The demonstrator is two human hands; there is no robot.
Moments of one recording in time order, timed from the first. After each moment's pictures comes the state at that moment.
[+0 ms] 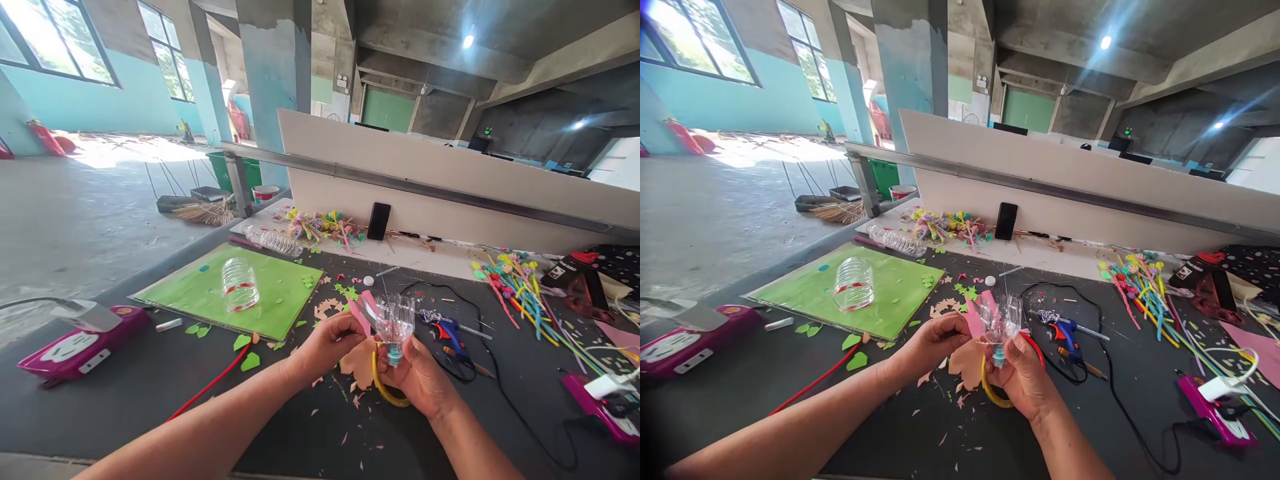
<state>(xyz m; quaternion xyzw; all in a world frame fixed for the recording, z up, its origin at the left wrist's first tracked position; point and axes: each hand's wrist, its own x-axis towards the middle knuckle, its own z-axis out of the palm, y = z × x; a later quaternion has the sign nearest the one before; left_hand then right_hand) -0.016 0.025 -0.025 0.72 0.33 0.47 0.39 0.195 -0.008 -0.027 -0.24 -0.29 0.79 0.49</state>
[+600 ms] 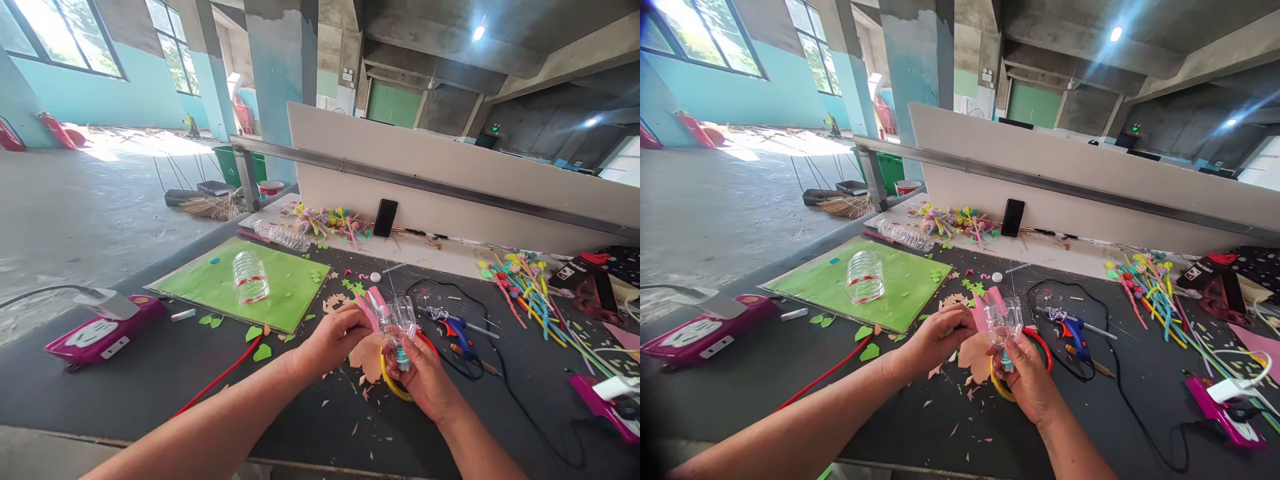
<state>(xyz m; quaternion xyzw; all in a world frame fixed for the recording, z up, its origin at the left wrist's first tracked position) -0.027 0.021 -0.013 0.80 0.30 0.47 0.22 0.187 -0.017 -0.034 -0.30 -0.35 0.74 0.49</state>
